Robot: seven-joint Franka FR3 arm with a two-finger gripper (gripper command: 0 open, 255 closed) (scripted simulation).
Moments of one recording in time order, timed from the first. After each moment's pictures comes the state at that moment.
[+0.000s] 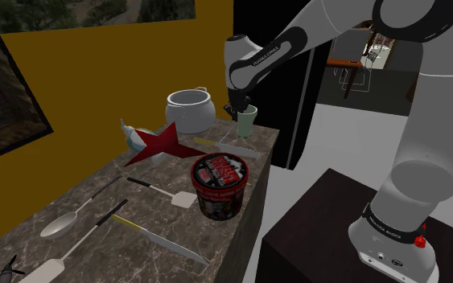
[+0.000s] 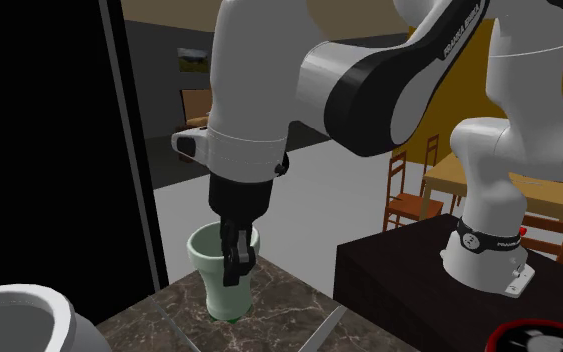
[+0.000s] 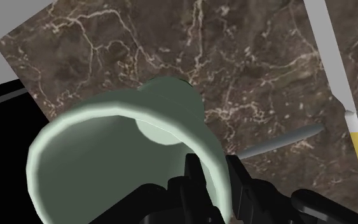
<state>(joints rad) -0.07 0.23 0.10 -1.97 -0.27 2.29 0.34</state>
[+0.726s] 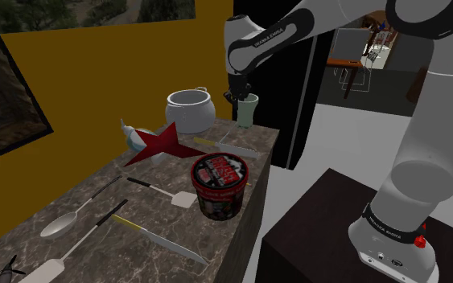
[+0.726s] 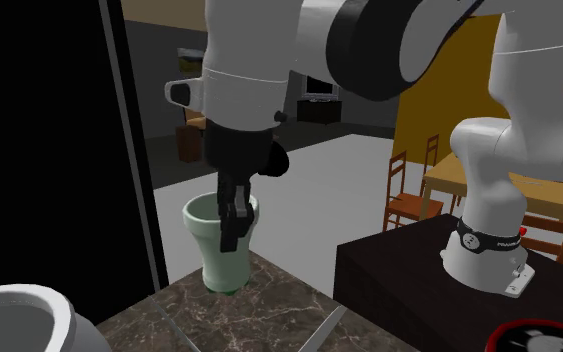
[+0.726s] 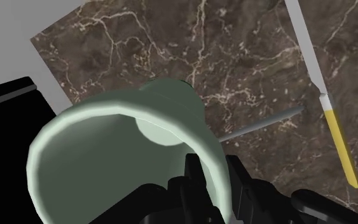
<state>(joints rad) -0.07 0.17 0.11 -1.91 -0.24 2.17 0.30</state>
